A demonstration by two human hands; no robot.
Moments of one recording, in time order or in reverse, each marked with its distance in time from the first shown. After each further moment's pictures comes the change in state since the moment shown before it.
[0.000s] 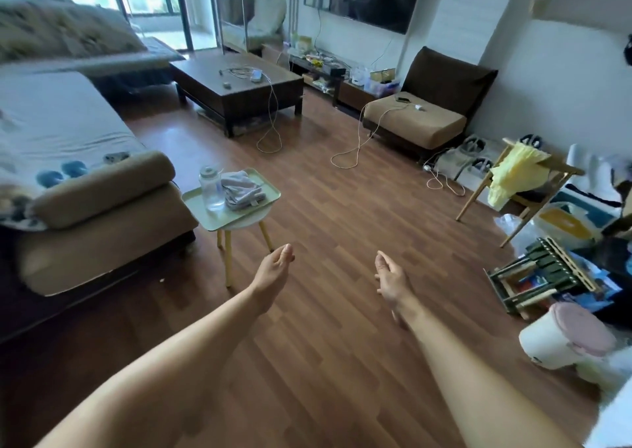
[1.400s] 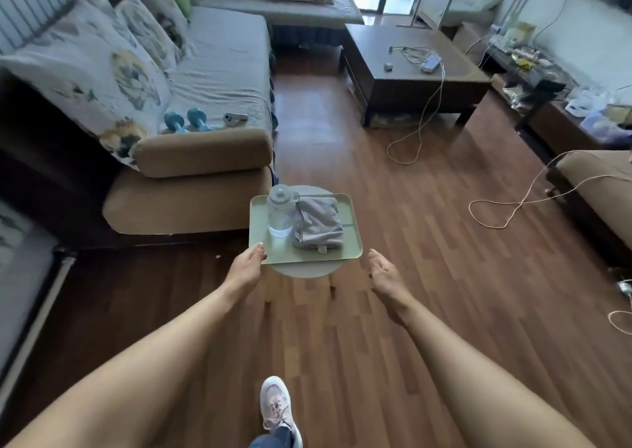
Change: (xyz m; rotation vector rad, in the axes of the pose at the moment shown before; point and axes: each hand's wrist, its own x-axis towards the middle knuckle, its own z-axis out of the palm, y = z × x) left_hand 0.374 -0.052 -0.132 -0.151 0.664 -0.366; right_hand 0.457 -0.122 0.249 -0.143 -0.700 -0.066
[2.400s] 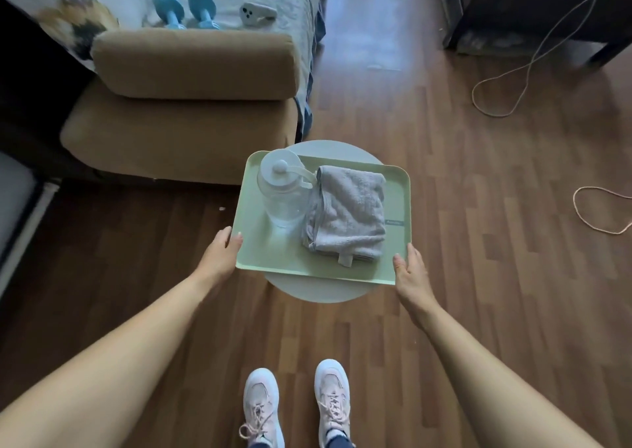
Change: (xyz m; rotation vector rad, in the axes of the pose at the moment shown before) left_hand 0.254 -0.133 0.024 0.256 0.190 -0.236; right_hand 0.304 0.138 0.037 -0.456 -0.115 0.047
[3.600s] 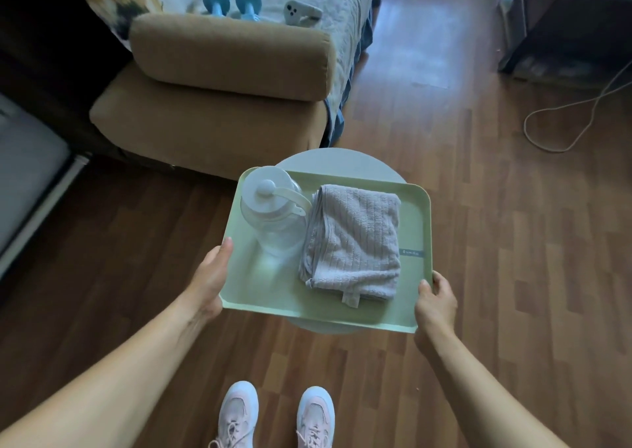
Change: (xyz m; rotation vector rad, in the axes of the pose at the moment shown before) left_hand -0.011 0.001 0.039 -0.746 0.065 -0.234; right_hand 0.084 0.049 0.011 0.343 0.249 0.106
